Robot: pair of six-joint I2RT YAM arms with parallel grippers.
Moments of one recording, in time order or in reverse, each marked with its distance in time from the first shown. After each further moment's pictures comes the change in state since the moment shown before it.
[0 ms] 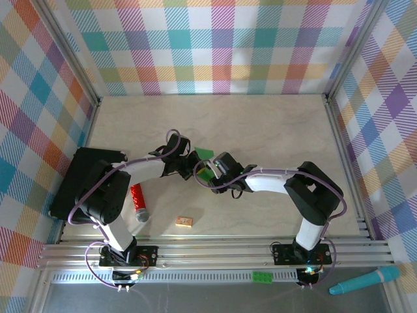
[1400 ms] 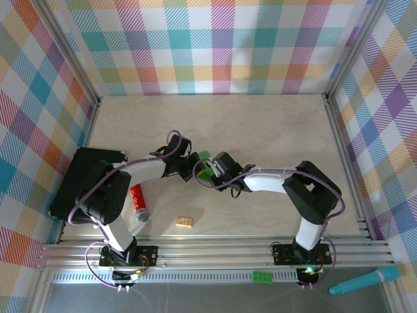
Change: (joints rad) left arm -0.011 0.001 0.000 -0.026 -0.008 -0.003; right arm 0.006 0.012 0.011 0.016 0.103 -0.008
